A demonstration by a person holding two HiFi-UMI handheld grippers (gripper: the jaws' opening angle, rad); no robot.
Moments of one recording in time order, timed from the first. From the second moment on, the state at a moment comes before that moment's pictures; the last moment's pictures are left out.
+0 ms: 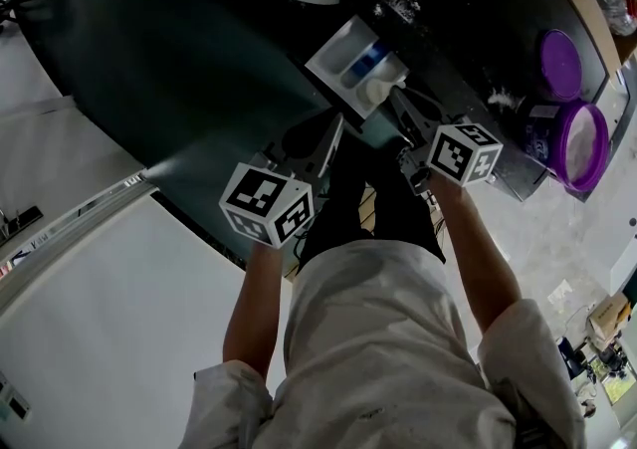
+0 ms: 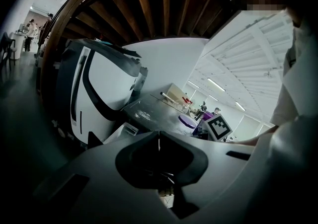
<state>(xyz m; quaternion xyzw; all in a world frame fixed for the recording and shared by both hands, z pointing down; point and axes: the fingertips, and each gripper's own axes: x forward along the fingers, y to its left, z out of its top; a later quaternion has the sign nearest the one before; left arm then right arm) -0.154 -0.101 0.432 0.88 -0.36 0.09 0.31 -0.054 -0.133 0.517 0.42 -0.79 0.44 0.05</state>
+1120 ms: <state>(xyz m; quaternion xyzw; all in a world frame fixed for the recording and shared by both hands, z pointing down) -0.160 -0.093 0.437 0.87 -0.37 0.08 0.31 -0.065 -0.132 0.528 0.42 -0.83 0.33 0.15</state>
